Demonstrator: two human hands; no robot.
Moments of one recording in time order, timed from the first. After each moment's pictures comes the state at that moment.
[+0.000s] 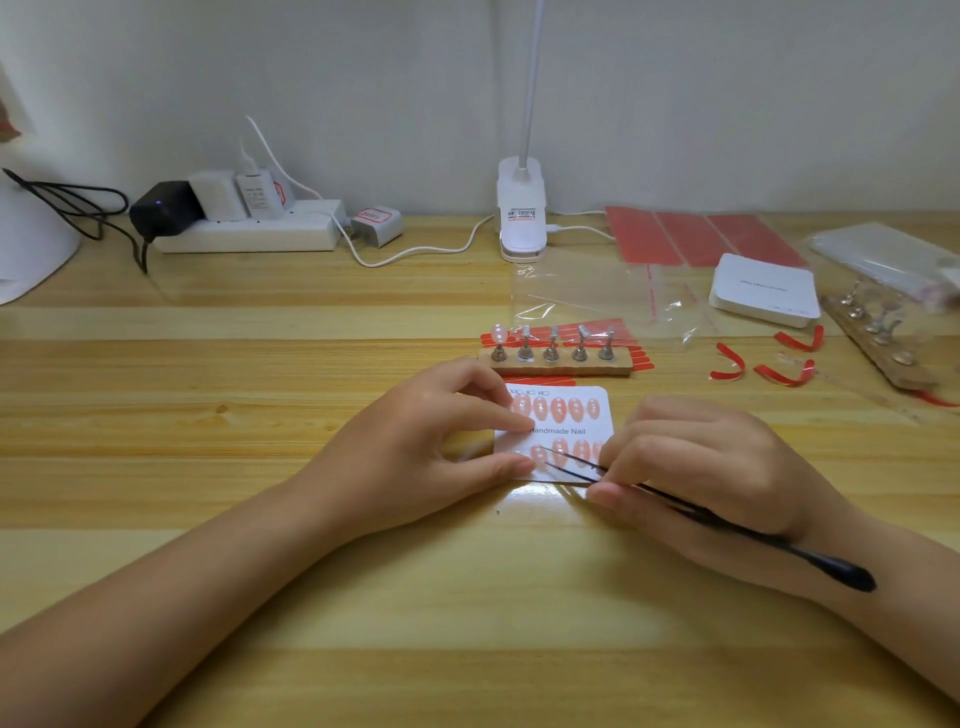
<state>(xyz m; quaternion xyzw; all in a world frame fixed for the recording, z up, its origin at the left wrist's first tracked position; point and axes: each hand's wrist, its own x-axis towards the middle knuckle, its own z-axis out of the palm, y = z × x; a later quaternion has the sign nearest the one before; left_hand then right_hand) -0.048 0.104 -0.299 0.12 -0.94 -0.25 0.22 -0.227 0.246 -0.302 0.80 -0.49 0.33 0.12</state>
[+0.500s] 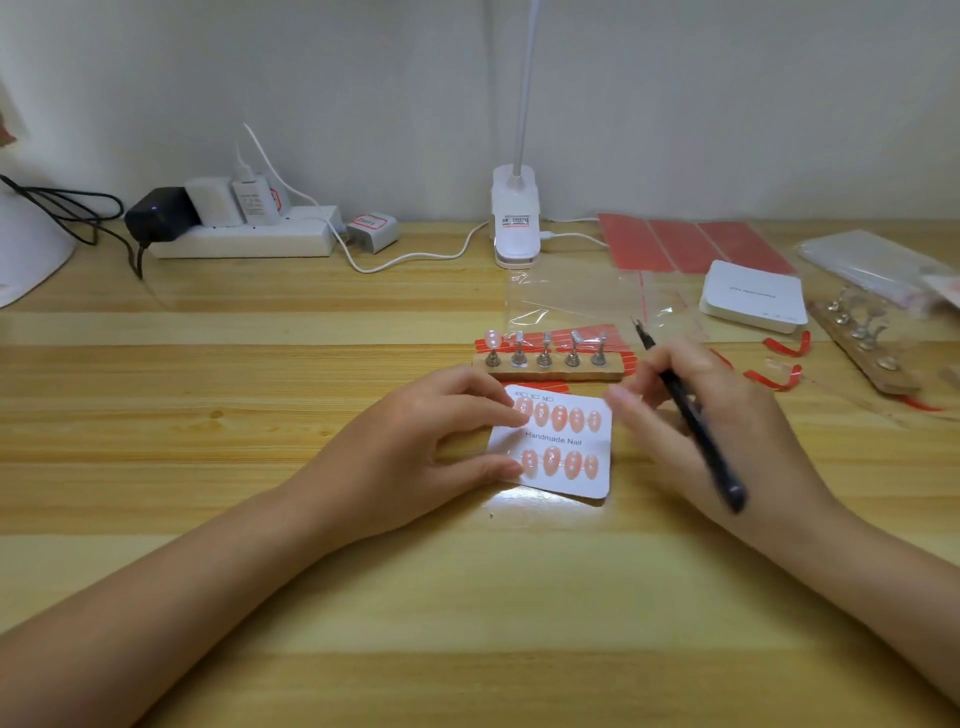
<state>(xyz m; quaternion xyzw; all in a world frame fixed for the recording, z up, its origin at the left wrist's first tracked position) -0.047 0.103 -0.299 0.09 -0.94 -0.24 0.22 -0.223 0.247 -0.297 0.54 -0.72 0.44 0.00</state>
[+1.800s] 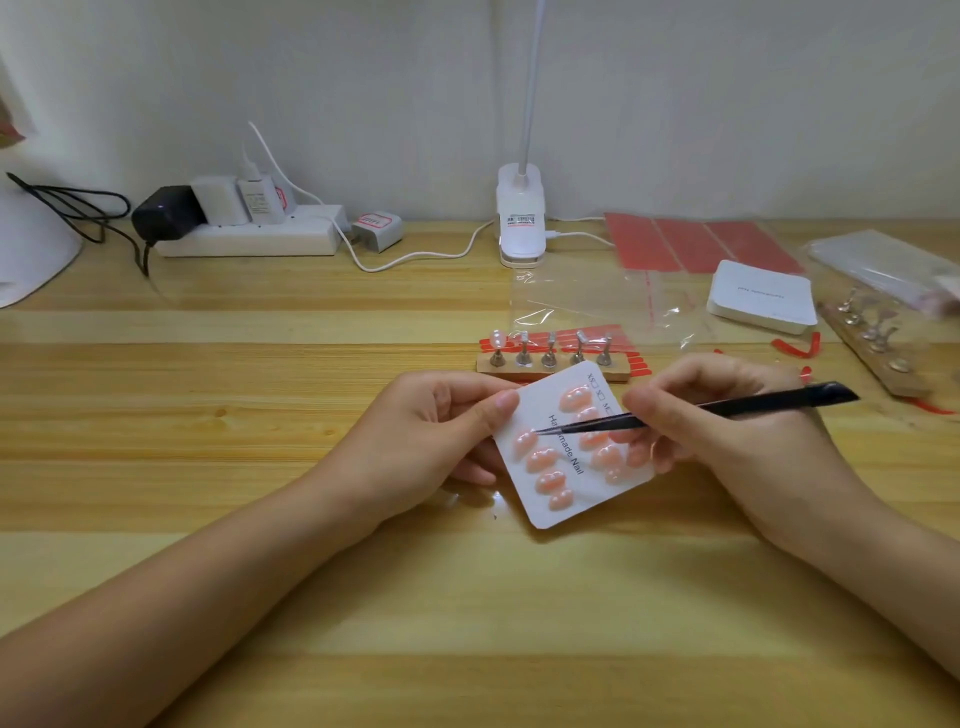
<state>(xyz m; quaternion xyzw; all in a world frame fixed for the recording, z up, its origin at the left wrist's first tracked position) -0.058 0.123 -0.284 0.25 -0.72 -0.62 0.19 -0.214 0.249 -0.278 0.46 -0.58 0.61 -0.28</state>
